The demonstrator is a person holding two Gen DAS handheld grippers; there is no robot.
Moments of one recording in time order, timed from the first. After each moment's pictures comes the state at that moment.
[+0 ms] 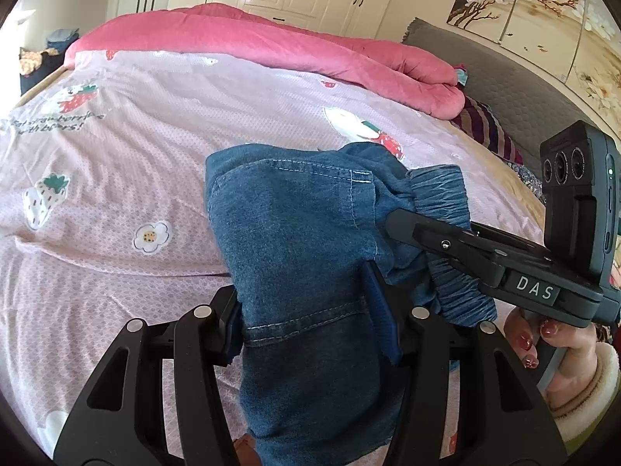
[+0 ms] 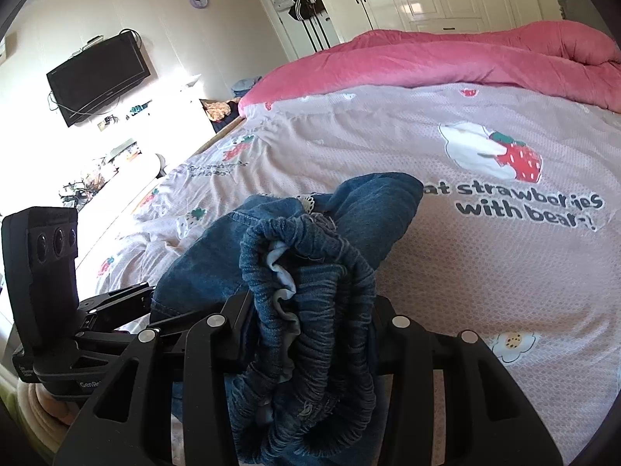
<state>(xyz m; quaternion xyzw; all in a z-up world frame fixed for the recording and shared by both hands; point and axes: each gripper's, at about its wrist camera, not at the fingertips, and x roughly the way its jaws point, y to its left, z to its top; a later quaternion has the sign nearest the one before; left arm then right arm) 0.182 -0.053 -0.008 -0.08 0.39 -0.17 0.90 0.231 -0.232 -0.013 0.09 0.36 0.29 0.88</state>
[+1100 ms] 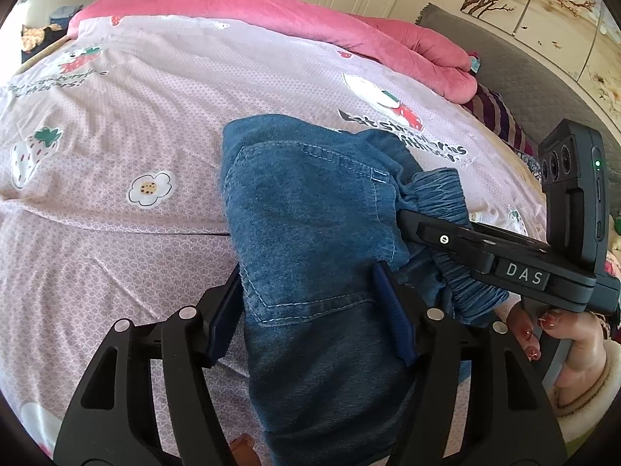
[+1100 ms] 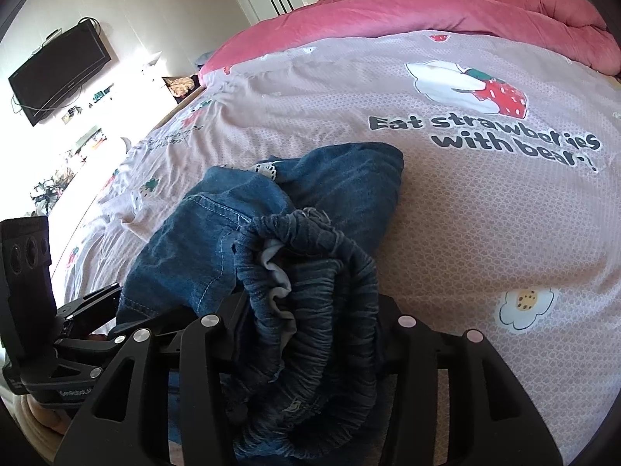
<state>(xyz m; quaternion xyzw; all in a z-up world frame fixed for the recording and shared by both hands) 0.186 -0.042 -0.045 -0.09 0.43 -0.16 0.88 0.246 -0.233 -0.053 0.09 0.42 0.24 0.87</state>
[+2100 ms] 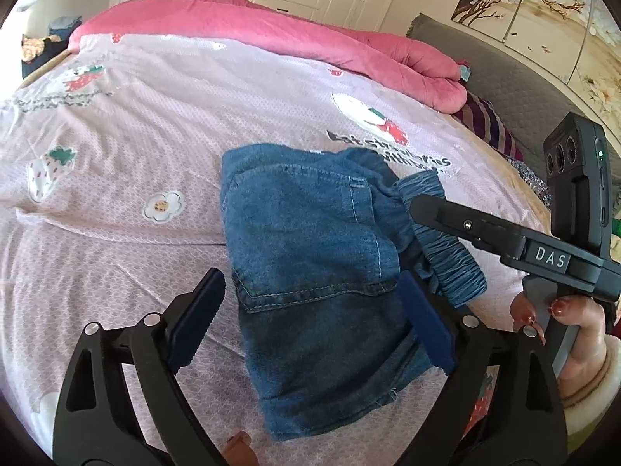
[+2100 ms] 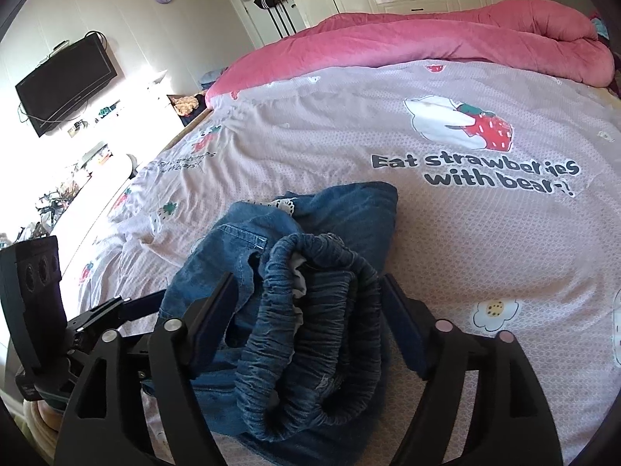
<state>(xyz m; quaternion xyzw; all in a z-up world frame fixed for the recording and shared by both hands) 0.171 -0.037 -0.020 -0.09 0.40 -0.17 0.90 0.229 -0.241 -0.016 0.09 0.39 0.24 0.88</state>
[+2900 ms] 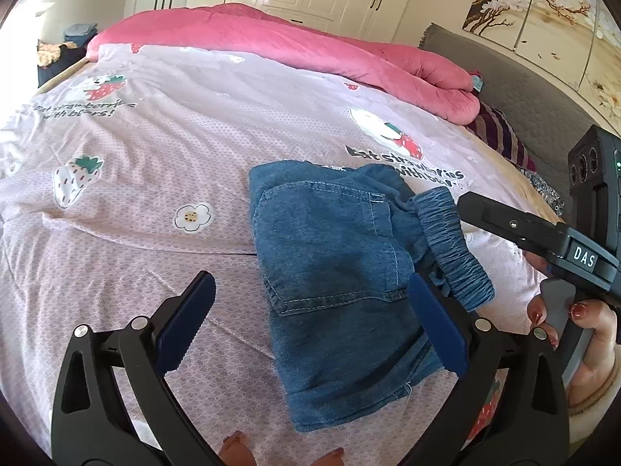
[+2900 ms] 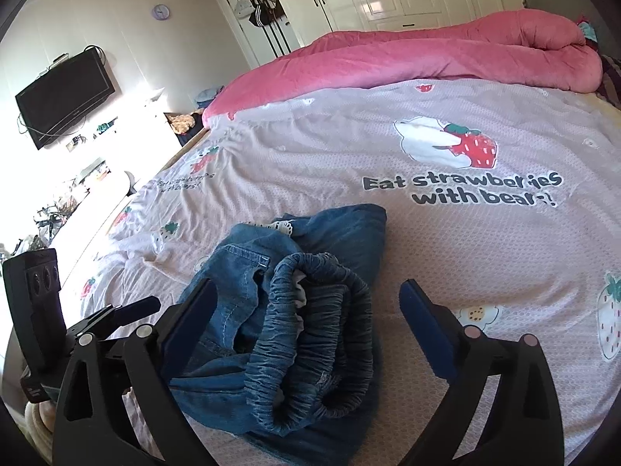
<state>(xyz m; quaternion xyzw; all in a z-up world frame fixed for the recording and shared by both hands) 0.165 -0.026 -0.011 -0.08 0.39 -0.14 0.91 0.218 -0.251 0.000 0.11 0.36 0.22 0.90</state>
